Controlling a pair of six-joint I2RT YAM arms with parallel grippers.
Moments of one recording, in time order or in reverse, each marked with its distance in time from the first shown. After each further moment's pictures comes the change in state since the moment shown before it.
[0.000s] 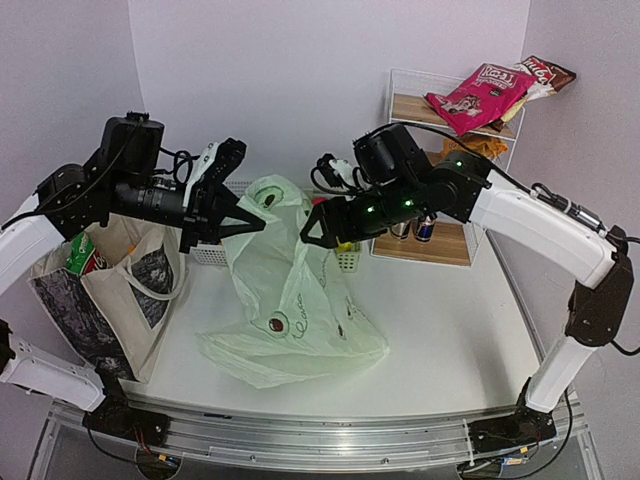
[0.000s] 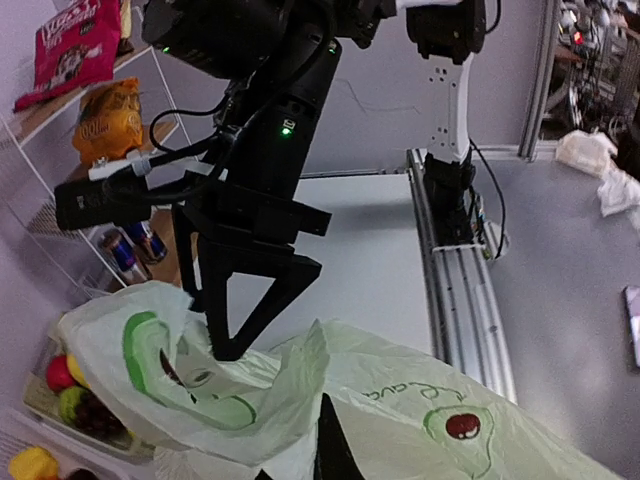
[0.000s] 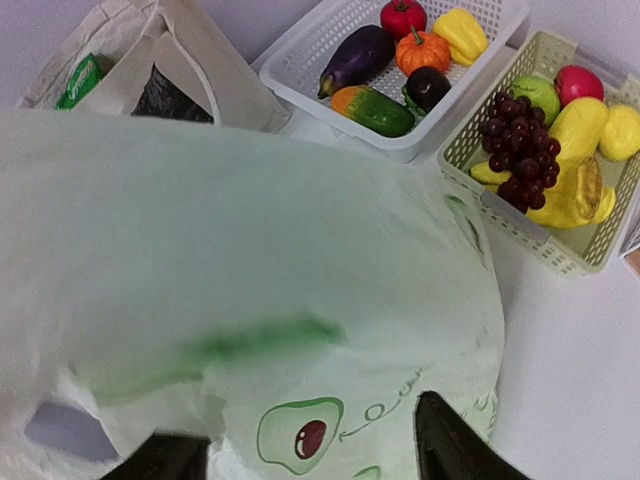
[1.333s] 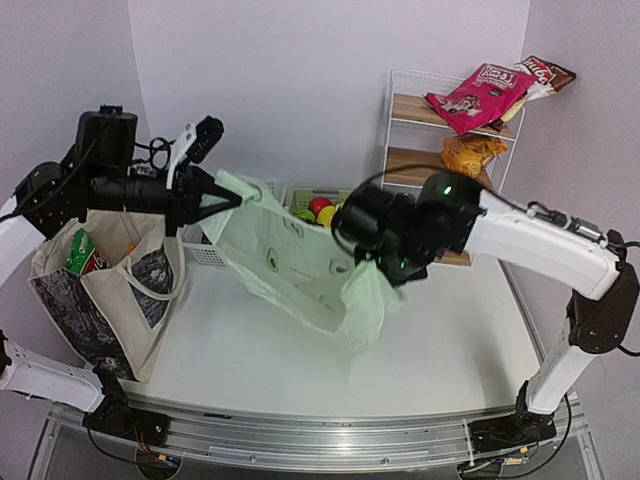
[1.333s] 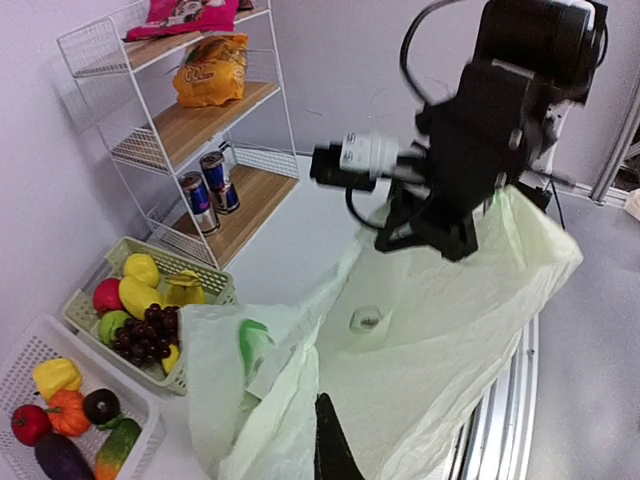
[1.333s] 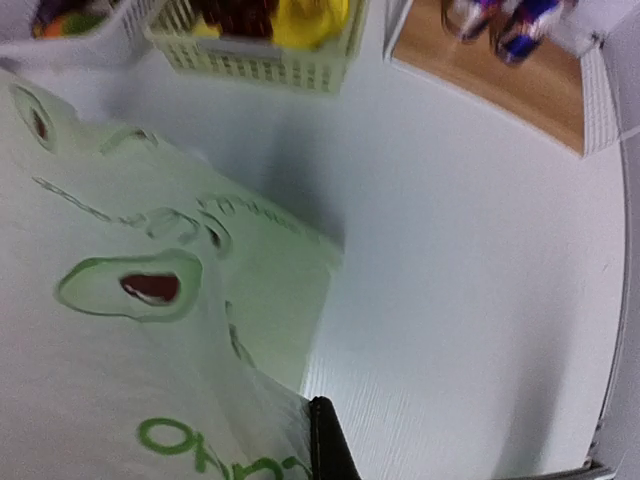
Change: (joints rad) left arm 0.051 -0.060 0.034 -0.042 -0.194 -0.123; right arm 0.185 -0.012 -0.046 -0.464 0.577 0.449
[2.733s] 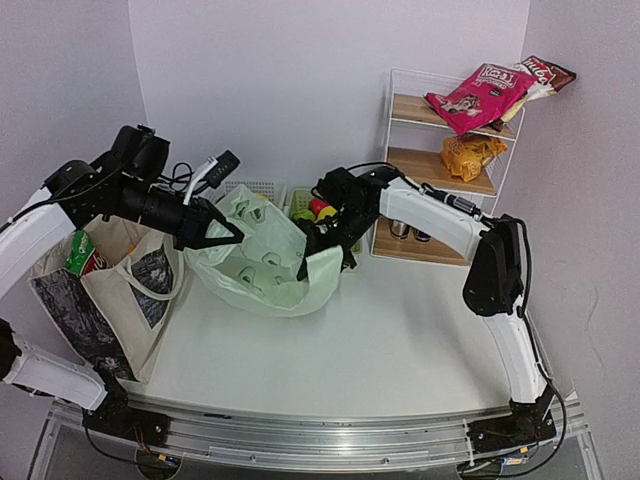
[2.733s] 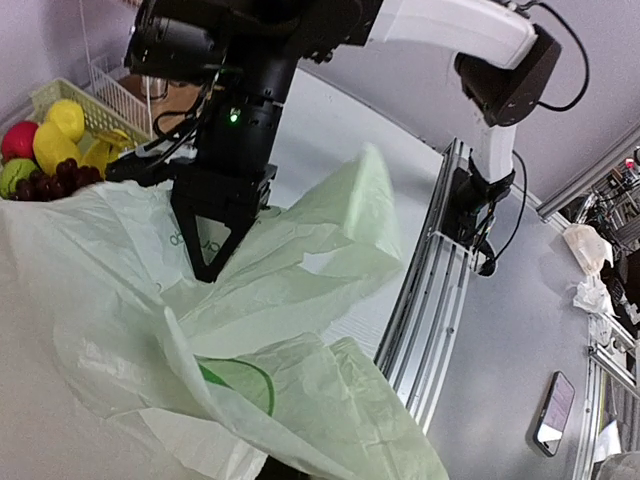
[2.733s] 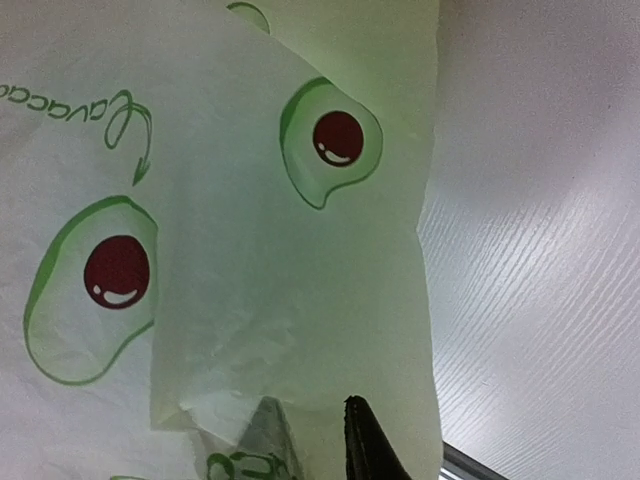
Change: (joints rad) left arm 0.111 0.076 -0.032 -0.174 0.174 -0.225; right arm -0.383 0.621 0.529 0.079 -1.126 -0.168
